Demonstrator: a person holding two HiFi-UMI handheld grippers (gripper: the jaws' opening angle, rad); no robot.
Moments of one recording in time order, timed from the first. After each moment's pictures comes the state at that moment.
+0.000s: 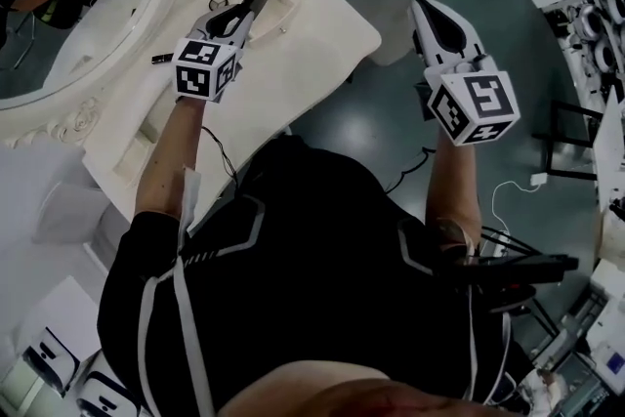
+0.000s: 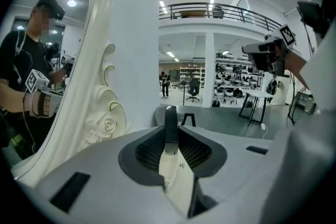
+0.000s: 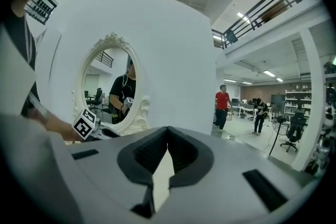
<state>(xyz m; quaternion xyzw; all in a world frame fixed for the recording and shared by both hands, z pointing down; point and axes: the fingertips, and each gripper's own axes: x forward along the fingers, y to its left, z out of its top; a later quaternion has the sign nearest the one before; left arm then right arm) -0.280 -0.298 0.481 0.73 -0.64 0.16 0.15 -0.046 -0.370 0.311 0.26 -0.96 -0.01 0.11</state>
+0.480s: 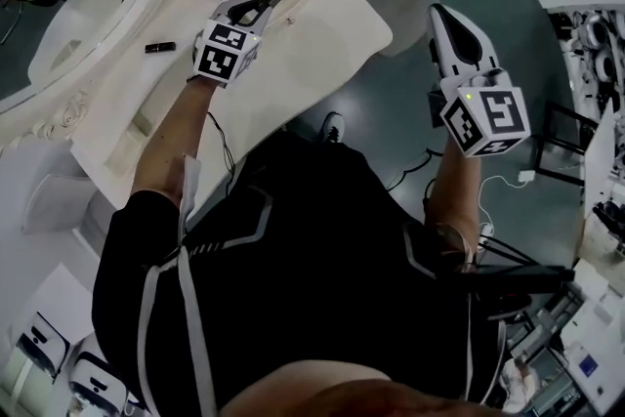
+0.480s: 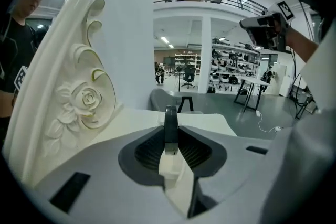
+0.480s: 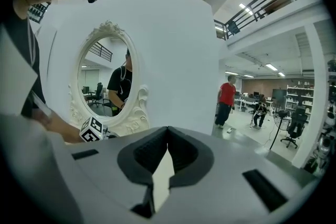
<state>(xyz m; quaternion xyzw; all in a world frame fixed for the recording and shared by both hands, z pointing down) -0.284 -0.330 0.567 0.74 -0.60 0.23 0.18 -0.066 -0.398 0.344 0.26 -0.95 0.01 0.15</state>
